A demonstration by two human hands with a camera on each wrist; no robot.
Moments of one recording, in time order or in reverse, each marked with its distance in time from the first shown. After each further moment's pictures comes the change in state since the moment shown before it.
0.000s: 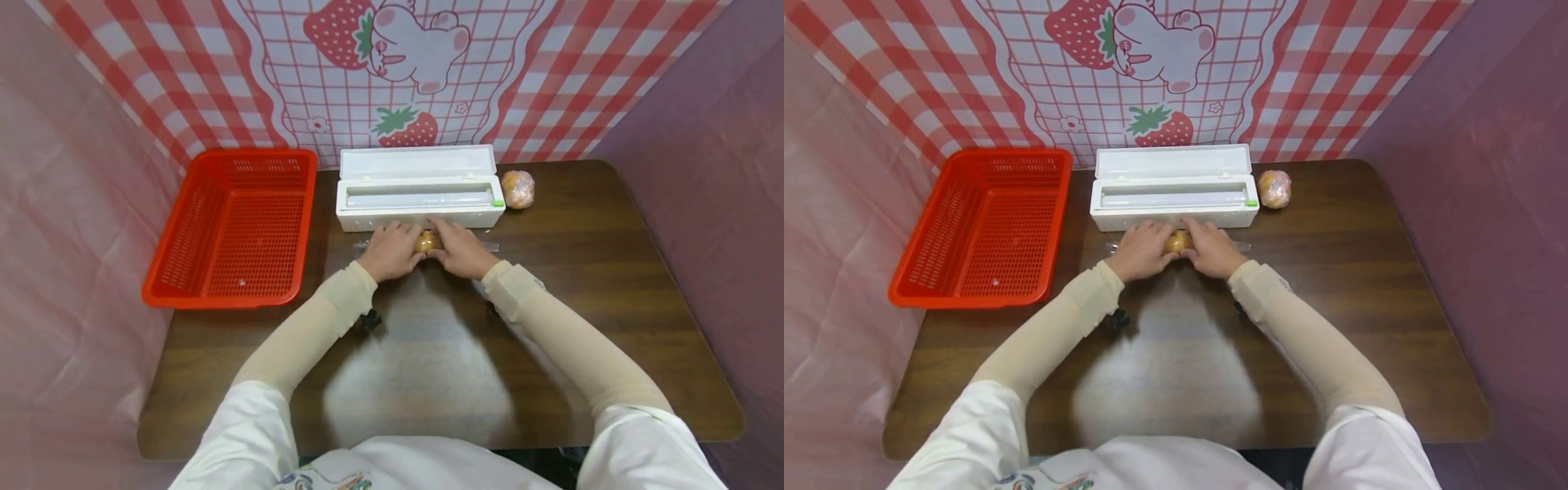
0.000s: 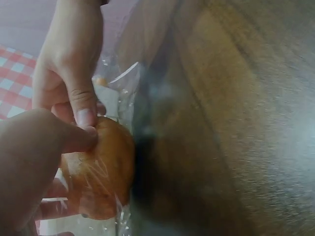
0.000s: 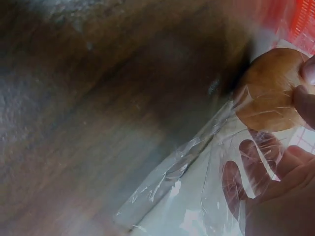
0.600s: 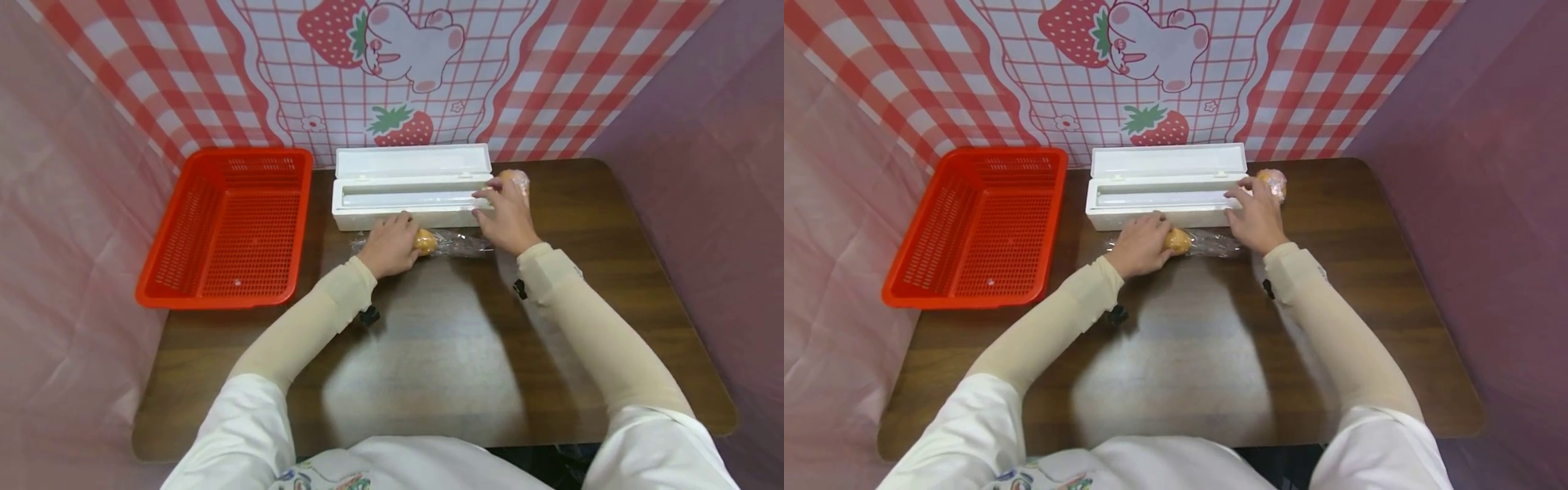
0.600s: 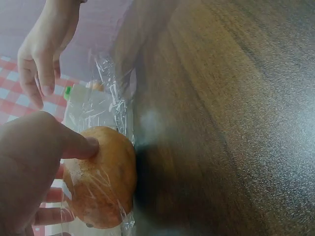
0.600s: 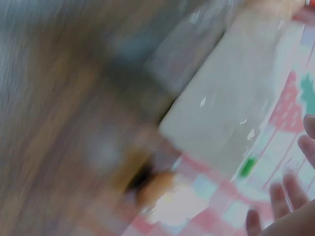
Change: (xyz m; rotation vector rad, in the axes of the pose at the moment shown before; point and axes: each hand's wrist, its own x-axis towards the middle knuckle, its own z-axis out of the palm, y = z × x) left_hand 0.006 0.004 -0.007 0.035 0.001 0.008; right_hand -0.017 0.042 -0.065 -0.037 0.401 0.091
